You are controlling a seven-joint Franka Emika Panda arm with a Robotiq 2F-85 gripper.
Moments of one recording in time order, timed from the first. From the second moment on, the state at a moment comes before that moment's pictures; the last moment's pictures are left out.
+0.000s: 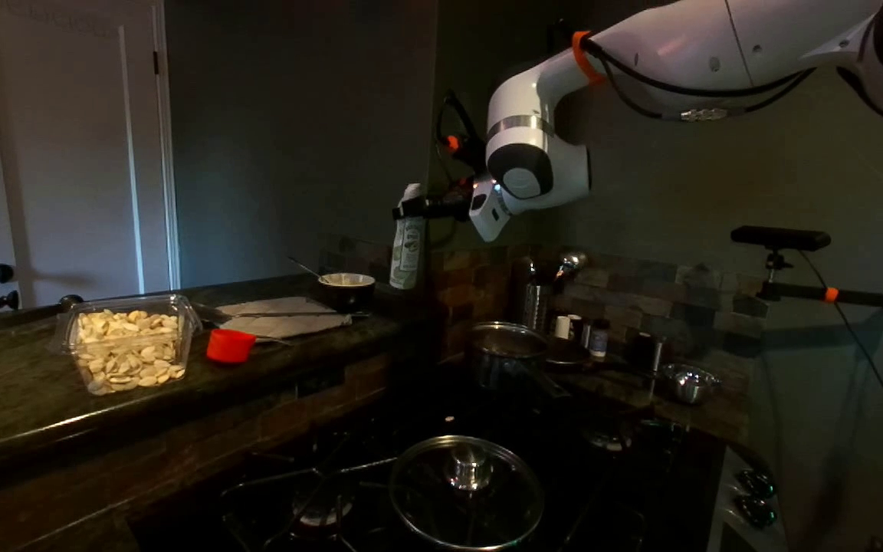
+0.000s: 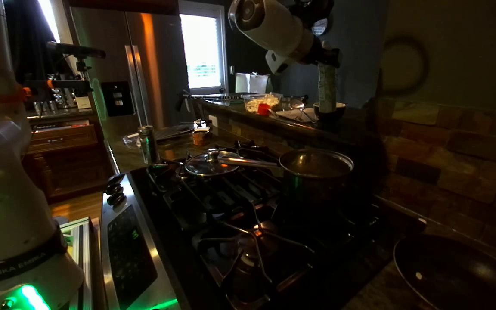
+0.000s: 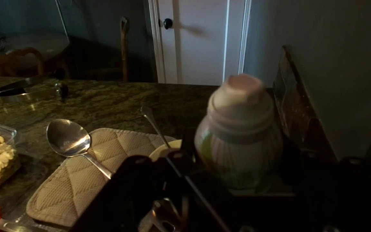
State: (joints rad) arm -0.04 0.15 -0.02 -1.80 1.98 2.90 1.10
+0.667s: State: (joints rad) arm -0.04 0.32 -0.03 -1.62 2.05 2.94 1.10
